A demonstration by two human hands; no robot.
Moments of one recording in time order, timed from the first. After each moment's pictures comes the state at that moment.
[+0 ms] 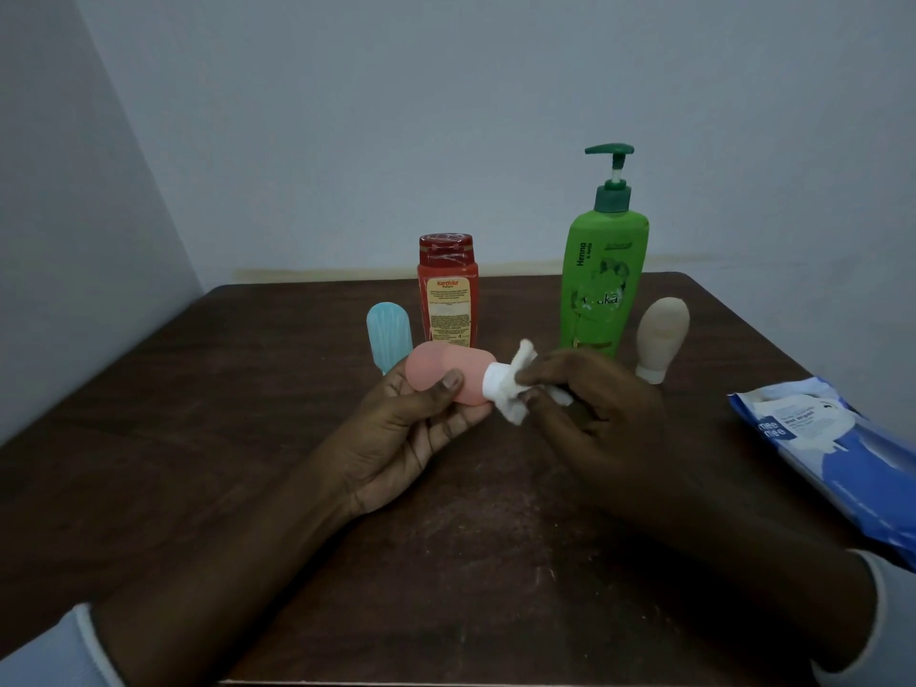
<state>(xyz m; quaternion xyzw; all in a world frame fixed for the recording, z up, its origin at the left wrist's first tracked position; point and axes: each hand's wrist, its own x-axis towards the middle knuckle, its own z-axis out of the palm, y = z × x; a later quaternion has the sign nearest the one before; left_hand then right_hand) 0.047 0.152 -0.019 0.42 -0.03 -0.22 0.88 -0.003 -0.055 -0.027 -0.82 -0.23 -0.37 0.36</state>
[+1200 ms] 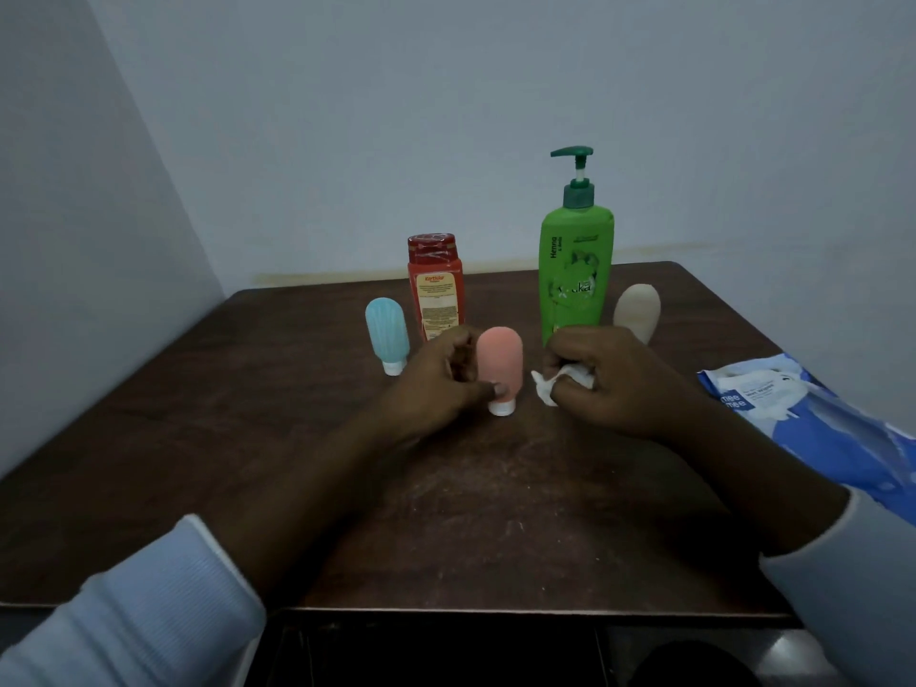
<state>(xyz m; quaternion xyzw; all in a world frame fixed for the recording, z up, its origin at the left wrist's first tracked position) 0.068 0.117 -0.022 0.85 -0.21 -0.04 0.49 0.010 -0.111 -0.006 -0.89 -0.30 -0.22 0.26</state>
